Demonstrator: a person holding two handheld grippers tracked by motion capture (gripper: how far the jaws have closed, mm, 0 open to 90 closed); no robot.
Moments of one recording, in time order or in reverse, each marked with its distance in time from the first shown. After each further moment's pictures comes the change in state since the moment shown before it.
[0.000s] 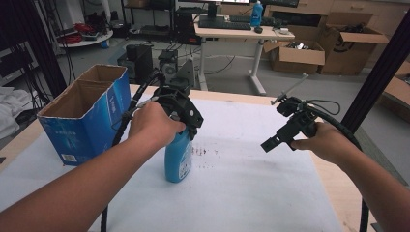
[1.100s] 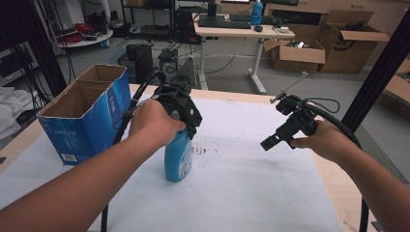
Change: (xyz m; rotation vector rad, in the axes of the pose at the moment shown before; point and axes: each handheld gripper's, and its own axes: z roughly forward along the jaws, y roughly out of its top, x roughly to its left) left arm -0.003 0.000 -0.002 0.001 -0.014 0.006; right arm 0.000 0.001 0.000 -0.005 0.002 -0.001
